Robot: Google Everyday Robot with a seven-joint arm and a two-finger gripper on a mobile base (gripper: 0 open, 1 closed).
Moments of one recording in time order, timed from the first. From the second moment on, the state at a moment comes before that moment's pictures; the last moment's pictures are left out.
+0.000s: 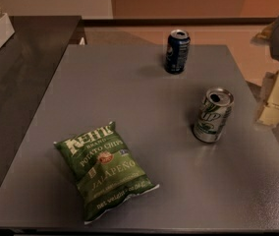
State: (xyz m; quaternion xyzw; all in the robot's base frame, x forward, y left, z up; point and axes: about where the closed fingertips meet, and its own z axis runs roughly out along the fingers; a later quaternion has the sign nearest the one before) arm 0.438 -0.217 0.976 -0.60 0.78 -0.03 0.16
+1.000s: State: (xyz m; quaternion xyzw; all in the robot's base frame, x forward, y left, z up) arm 0.452 -0.197 0.940 -0.60 0.78 0.01 0.18
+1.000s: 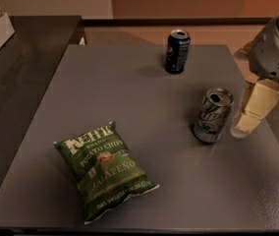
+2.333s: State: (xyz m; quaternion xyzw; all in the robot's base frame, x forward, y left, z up) arm 0.452 -0.177 0.891 -0.61 0.77 0.09 0.19
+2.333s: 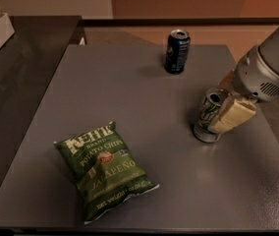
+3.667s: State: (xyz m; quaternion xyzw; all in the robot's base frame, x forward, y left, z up) arm 0.420 -0.081 0.910 -0.67 0.70 0.18 0.19
